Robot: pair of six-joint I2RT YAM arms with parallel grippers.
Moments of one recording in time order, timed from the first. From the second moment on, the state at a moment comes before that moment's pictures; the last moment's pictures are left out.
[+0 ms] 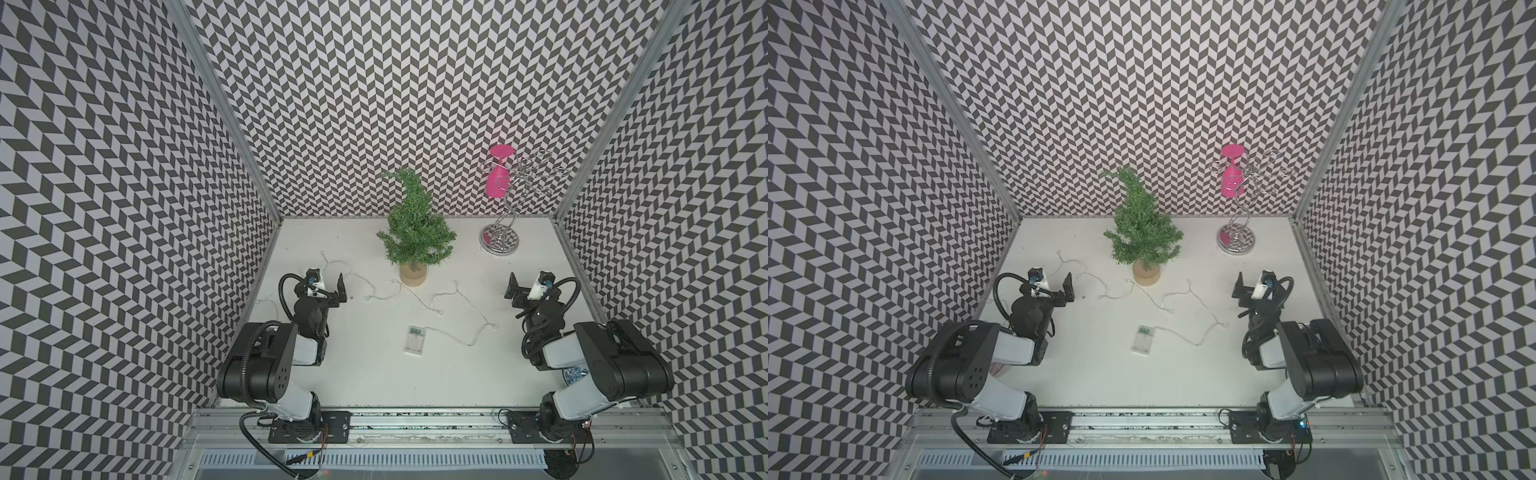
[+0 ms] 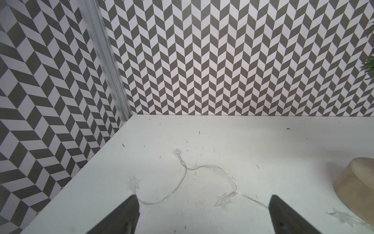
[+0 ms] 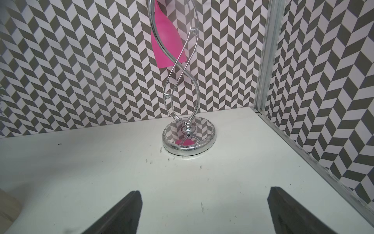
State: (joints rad) left arm -0.04 1.55 0.24 1.23 -0.06 0.01; right arm 0.08 1.57 0.20 1.32 0.22 0.06
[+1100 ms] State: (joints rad) left arm -0.04 1.24 0.47 0.78 -0.03 0.03; right arm 0.18 1.17 0.43 0.83 0.21 0.06
